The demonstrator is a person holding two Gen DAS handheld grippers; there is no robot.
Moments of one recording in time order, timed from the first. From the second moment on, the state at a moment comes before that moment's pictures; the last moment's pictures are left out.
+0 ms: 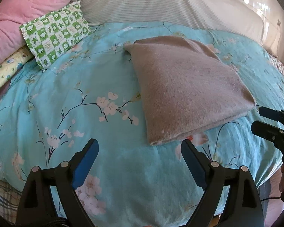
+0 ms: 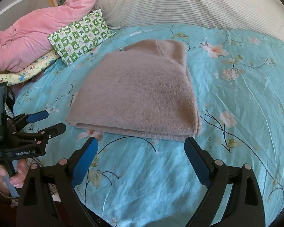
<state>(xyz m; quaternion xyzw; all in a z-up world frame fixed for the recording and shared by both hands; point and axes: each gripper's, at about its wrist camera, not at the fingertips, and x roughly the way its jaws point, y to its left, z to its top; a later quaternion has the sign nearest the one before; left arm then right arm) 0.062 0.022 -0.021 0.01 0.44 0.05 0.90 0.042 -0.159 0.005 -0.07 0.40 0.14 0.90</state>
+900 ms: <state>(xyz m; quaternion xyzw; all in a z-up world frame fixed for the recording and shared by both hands) 0.087 0.022 -0.014 0.01 0.43 0.04 0.90 0.069 -0.156 0.008 -0.06 0.40 0.14 0.90</state>
